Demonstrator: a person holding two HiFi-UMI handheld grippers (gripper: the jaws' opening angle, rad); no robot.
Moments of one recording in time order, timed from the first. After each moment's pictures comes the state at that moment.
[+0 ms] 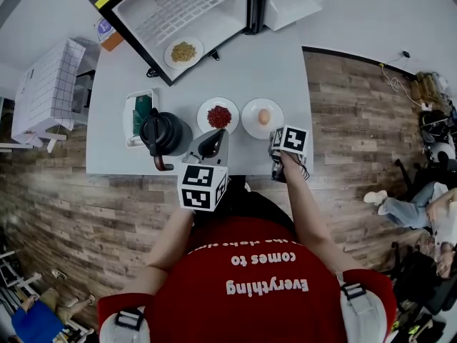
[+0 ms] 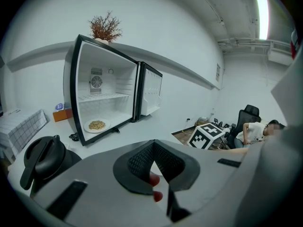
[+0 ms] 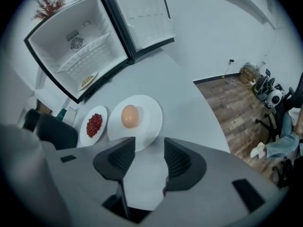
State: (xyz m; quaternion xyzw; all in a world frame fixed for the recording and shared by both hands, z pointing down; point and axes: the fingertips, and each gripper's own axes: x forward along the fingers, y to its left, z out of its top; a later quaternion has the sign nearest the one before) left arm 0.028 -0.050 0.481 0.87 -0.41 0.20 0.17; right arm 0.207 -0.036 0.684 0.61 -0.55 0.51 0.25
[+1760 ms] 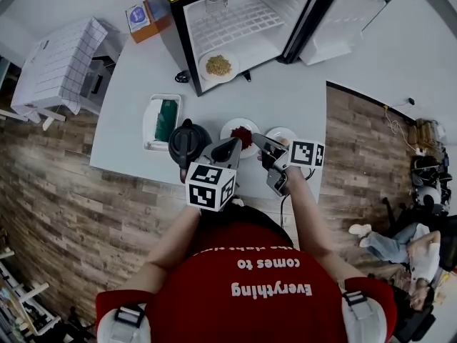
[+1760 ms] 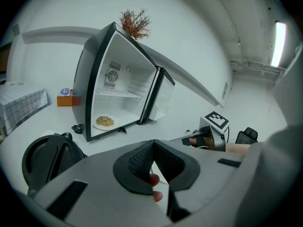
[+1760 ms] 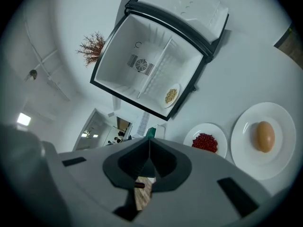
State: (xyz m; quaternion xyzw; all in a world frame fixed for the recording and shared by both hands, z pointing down) left arm -0.028 -0.097 0.478 0.86 -0.42 0.13 0.26; right arm 0.021 -0.122 0.531 0.31 -0.77 0.56 -0.02
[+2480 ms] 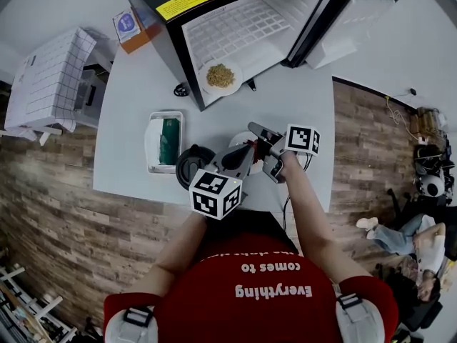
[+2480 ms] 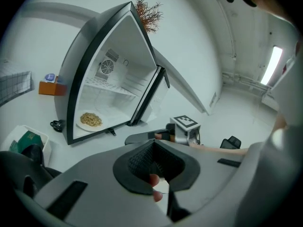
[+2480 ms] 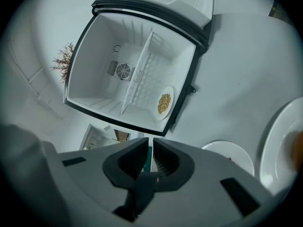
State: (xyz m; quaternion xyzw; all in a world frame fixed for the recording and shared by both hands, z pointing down) left arm -0.019 -0.147 0.491 0.89 -0.34 0.09 0.29; right arm -0.003 -0.221 0.567 0.33 -0.72 0.61 -0.07
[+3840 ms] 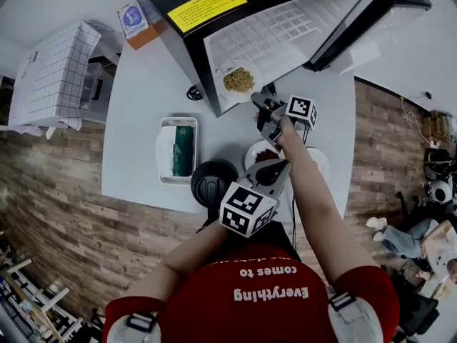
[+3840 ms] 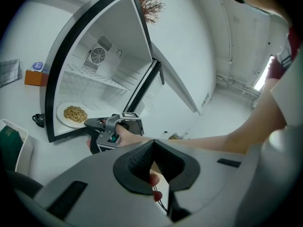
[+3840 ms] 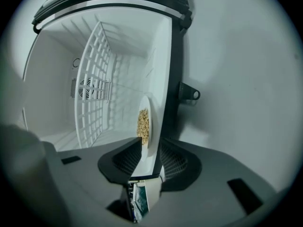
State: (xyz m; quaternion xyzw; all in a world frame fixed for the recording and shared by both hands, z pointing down) left arm 0.017 -0.156 0.496 0.90 -0.28 0.09 0.32; right arm -0.026 -0.360 0.653 0.35 -0.63 0.68 -0.14
